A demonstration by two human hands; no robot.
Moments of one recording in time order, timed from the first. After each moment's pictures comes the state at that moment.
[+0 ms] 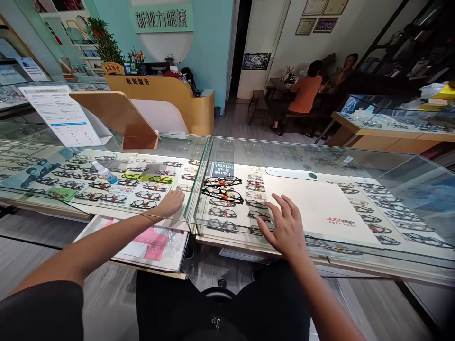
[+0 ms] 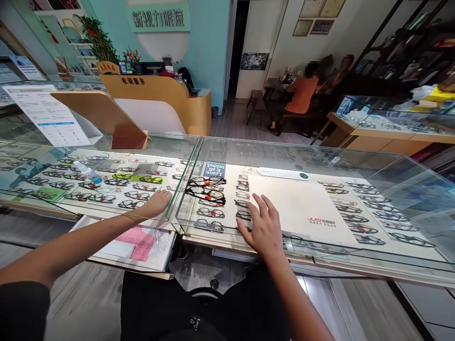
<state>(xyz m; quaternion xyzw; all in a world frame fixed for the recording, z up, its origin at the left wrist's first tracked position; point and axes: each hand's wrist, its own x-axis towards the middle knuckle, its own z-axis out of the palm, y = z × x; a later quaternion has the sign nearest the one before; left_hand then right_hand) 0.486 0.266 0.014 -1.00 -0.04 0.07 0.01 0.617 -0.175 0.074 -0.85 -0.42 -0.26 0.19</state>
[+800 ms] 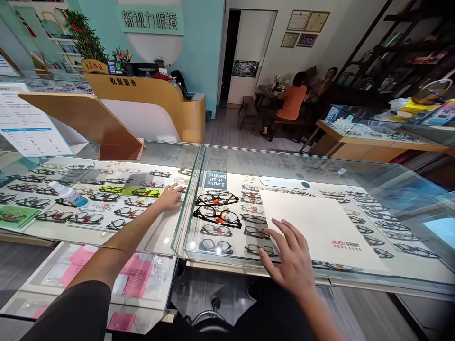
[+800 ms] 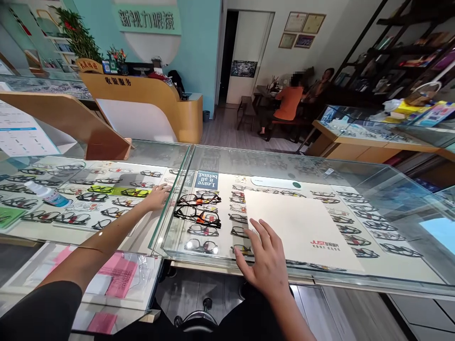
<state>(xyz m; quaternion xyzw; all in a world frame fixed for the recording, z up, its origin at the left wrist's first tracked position) 0.598 0.339 -0.027 -1.00 -0.03 0.06 0.00 0.617 -0.178 0.074 -0.84 -0.43 -0.27 0.20</state>
